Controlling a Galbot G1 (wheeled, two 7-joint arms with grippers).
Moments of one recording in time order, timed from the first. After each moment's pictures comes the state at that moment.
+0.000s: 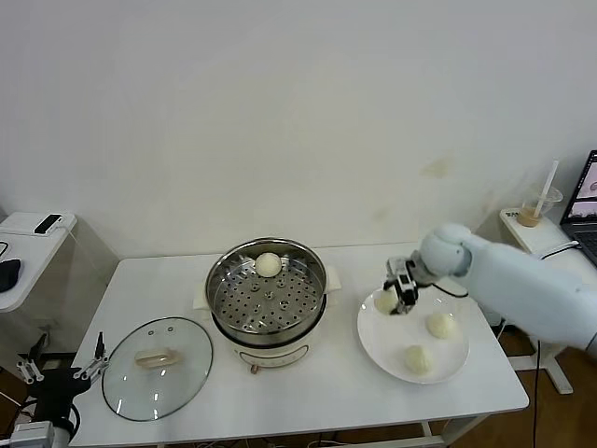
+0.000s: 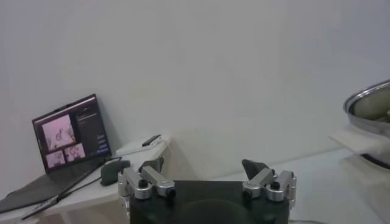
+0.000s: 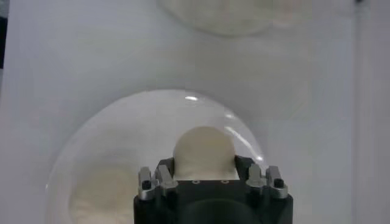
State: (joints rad) left arm 1.78 -1.28 -0.93 -2.20 -0.12 0.13 -0.13; right arm 0.26 0.76 -0.96 1.44 0.05 -0.40 -1.03
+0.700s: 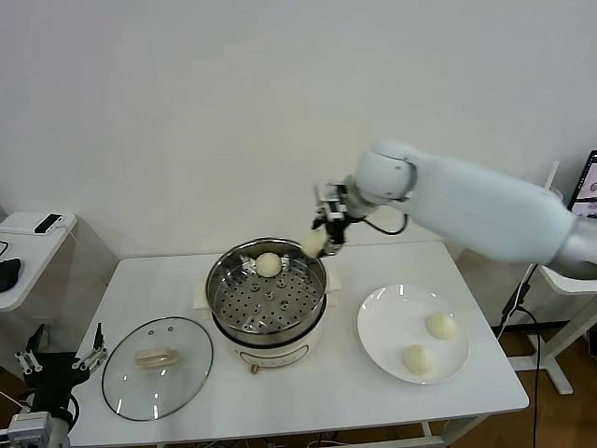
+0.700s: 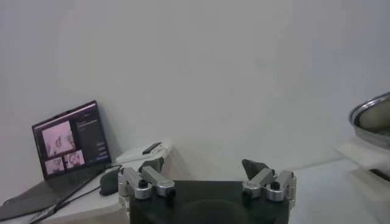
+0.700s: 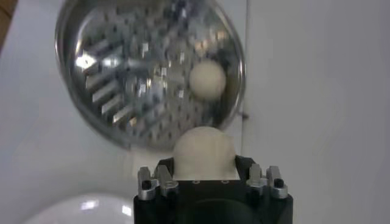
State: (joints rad) left arm 1.74 -1.26 -0.94 -2.20 -0.13 0.15 -0.13; right arm 0.52 1.13 -1.09 1.37 0.37 -0.54 -0.92
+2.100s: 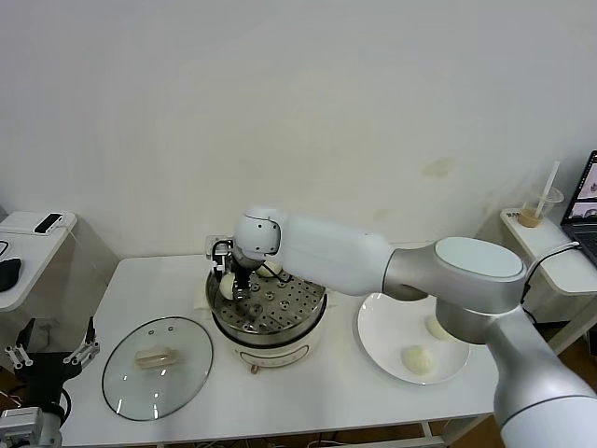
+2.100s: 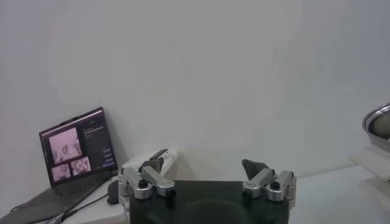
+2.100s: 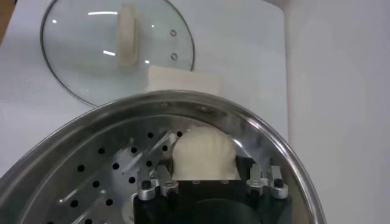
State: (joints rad) left arm 1.73 -1.25 -0.96 -2.21 -0.14 0.15 -0.13; right arm 0.32 1.53 -1.10 1.05 0.36 -0.64 -0.77
